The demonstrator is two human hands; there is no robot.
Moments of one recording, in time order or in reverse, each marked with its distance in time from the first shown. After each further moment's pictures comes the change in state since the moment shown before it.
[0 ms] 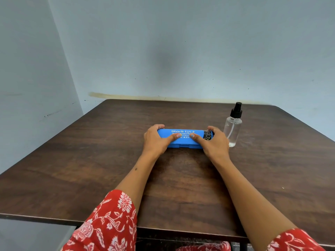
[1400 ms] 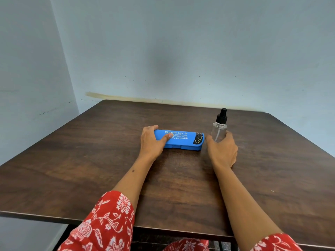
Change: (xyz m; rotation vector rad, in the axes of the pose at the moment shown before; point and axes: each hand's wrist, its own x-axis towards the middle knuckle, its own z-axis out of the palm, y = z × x) left_hand -0.006 0.006 0.000 0.043 0.046 0.030; right_hand -0.002 0.002 -0.017 -0.026 0.304 0.233
